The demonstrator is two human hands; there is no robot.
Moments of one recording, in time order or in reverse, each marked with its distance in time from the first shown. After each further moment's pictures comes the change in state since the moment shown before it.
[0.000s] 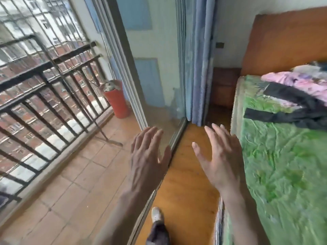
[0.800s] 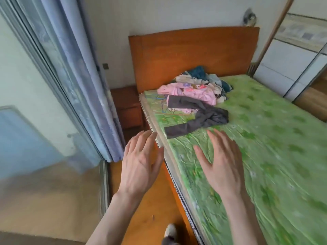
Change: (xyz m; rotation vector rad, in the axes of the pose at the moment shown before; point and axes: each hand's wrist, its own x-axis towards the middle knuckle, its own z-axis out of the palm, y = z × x) left_hand 0.383 0.037 0.268 -0.549 -0.200 0.564; right_hand 0.261 0.144 0.050 -0.445 0.236 0.612
